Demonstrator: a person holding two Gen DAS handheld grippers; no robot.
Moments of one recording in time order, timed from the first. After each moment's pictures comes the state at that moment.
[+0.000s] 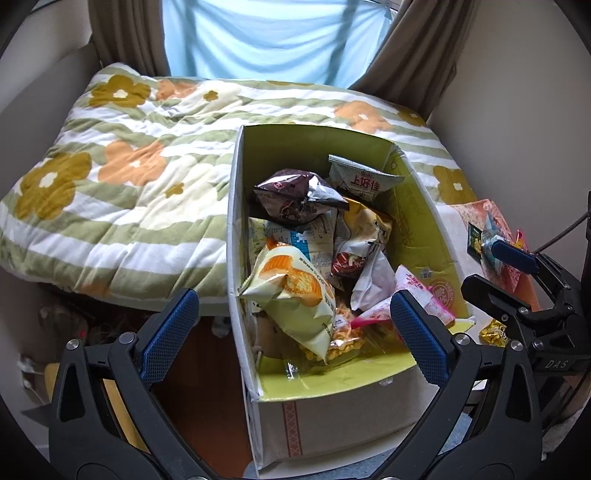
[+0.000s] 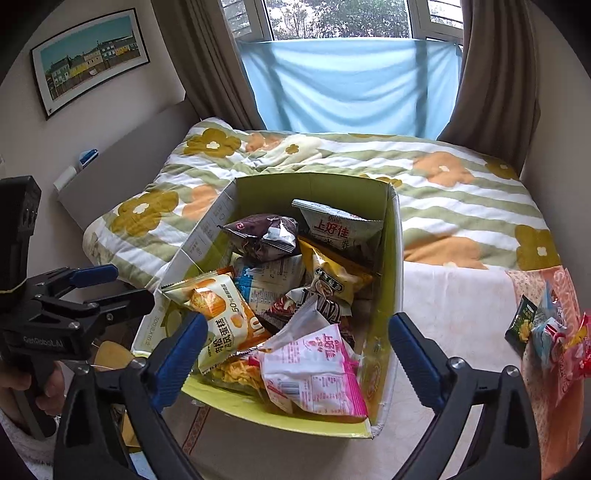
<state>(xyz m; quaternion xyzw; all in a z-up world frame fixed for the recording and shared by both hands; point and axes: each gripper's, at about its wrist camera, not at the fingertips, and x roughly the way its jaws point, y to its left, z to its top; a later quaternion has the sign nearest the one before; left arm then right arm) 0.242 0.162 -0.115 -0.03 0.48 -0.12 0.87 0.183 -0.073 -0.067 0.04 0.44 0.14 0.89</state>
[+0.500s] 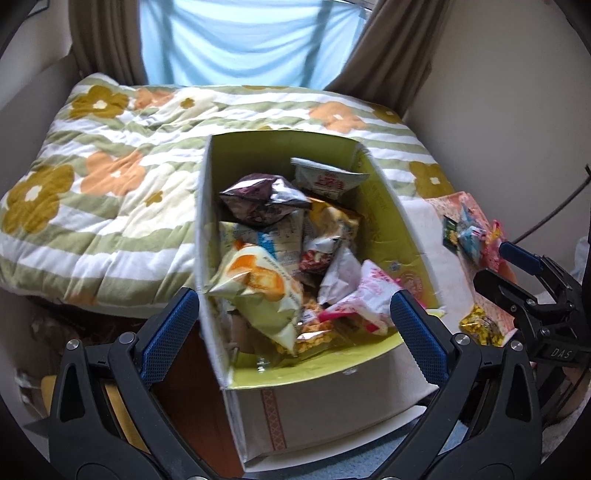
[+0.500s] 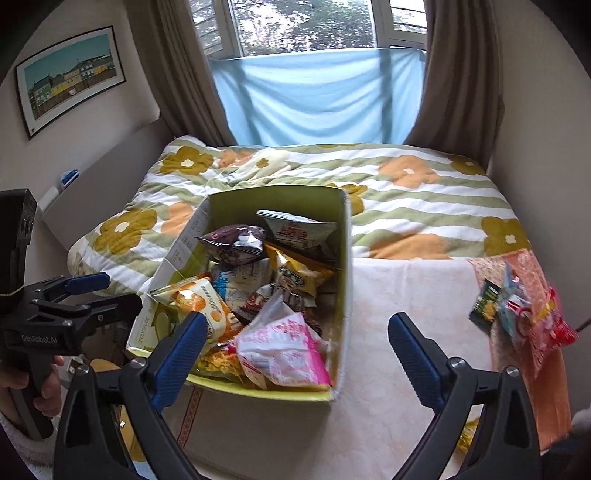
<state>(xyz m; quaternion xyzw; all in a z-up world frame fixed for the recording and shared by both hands) 0.228 0.141 -0.097 -0.02 0.48 -0.17 0.86 0.143 -0.106 -0.040 0.05 0.42 0.07 0.90</state>
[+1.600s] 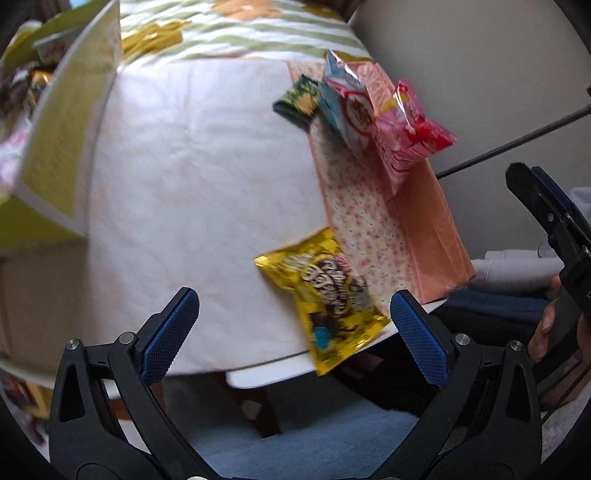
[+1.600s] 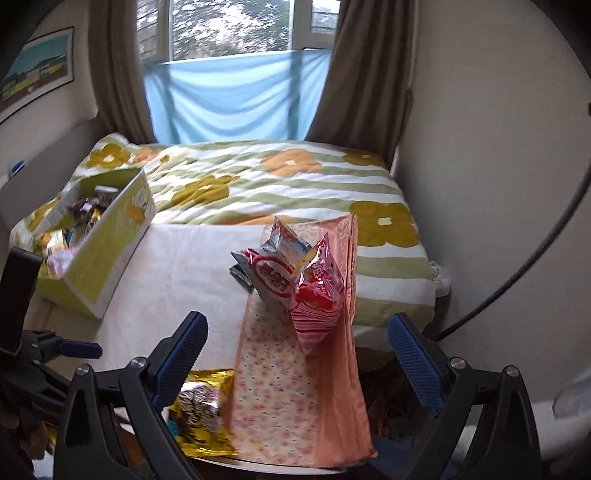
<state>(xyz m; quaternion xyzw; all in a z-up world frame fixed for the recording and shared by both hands) 0.125 -0.224 -0.225 -0.05 0.62 -0.20 0.76 0.072 -0.419 -0.079 -0.03 0.42 0.00 0.91</state>
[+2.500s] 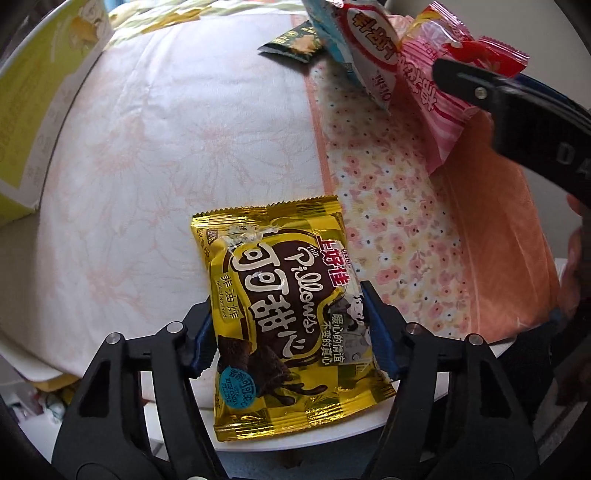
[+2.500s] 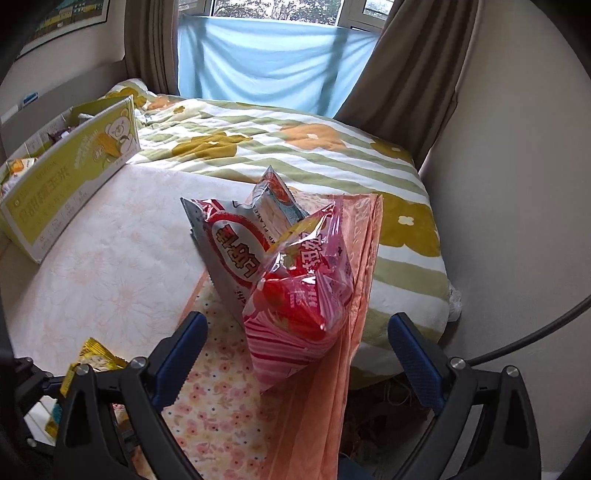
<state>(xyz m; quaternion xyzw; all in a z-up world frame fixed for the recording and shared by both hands) 0.124 -0.309 -0.309 0.01 0.62 -0.11 0.77 0.141 -0.430 -0.173 -0.12 0.44 0.03 0.89</state>
